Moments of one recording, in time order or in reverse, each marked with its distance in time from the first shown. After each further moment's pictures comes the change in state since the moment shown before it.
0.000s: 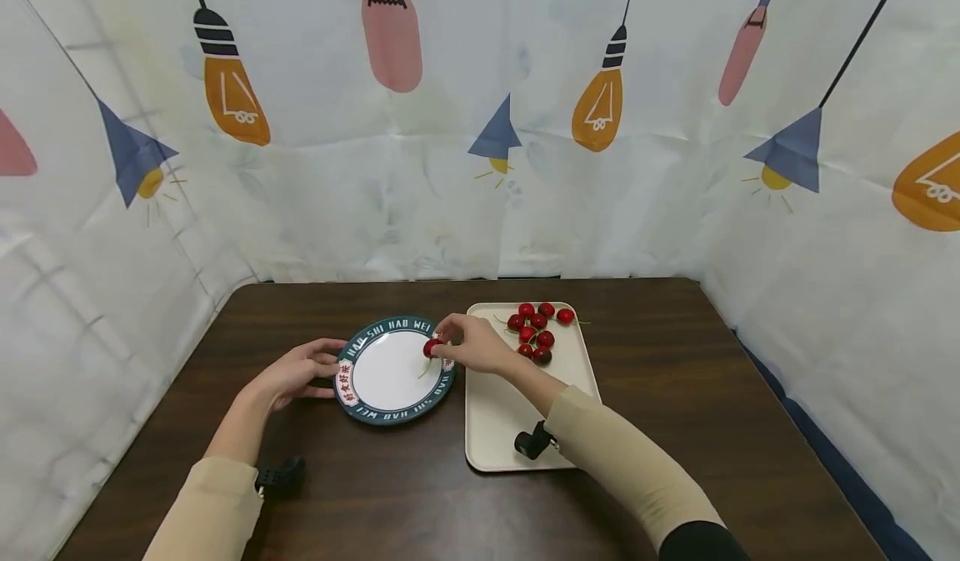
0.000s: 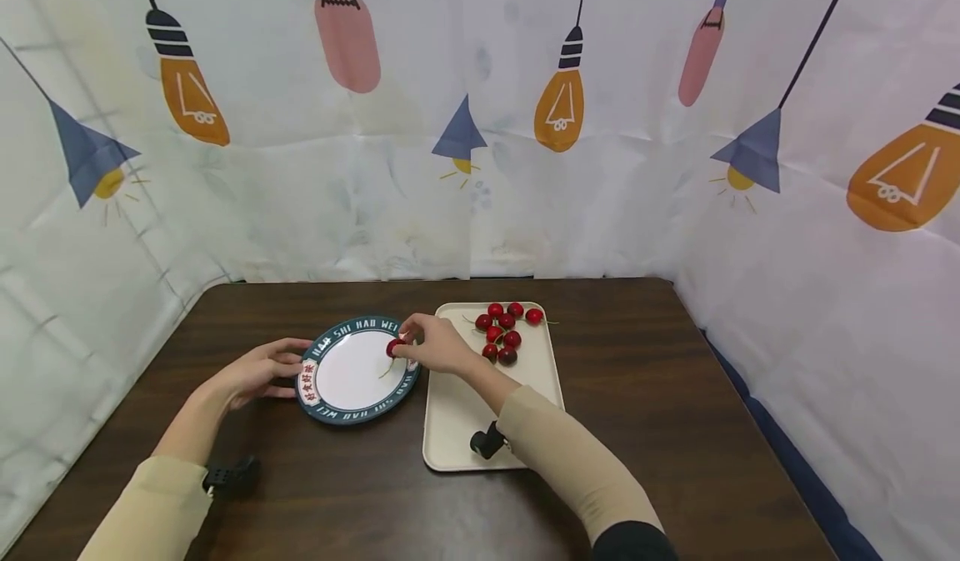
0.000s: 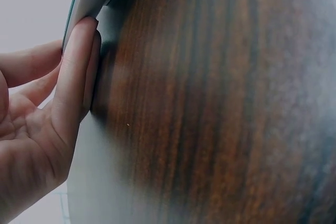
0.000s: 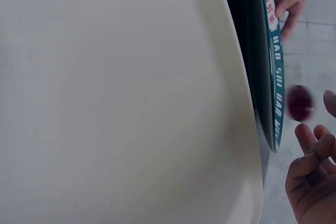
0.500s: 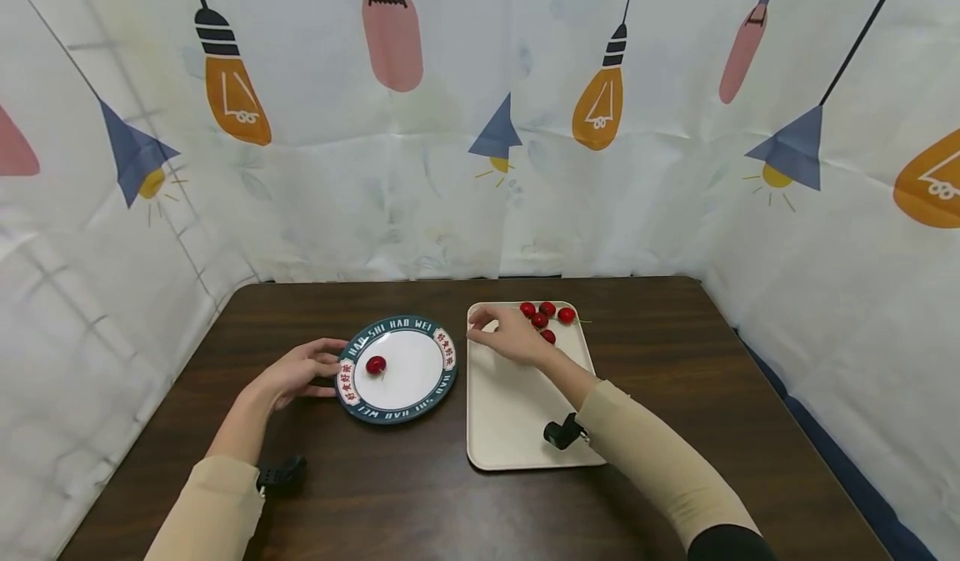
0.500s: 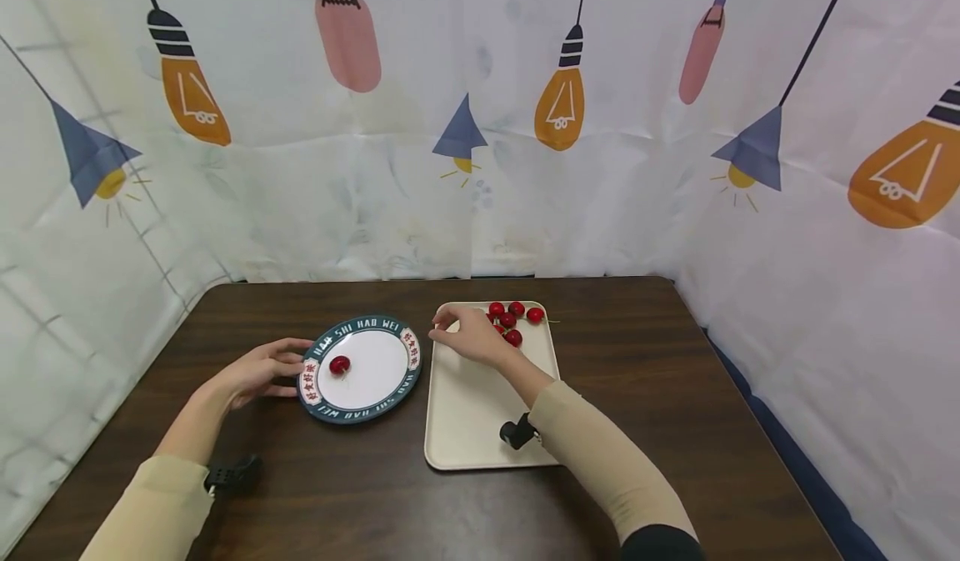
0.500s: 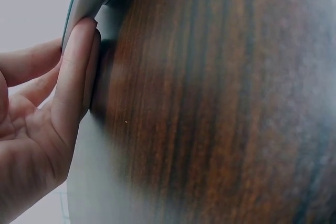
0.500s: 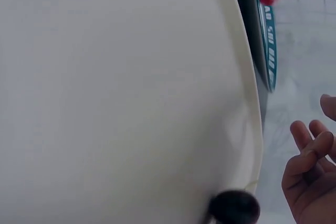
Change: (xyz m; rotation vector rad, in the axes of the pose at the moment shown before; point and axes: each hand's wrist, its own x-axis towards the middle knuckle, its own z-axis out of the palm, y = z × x) left_hand 0.001 0.001 0.000 0.012 -0.008 0.008; right_hand -0.016 0.024 -0.040 -0.022 0.074 0.019
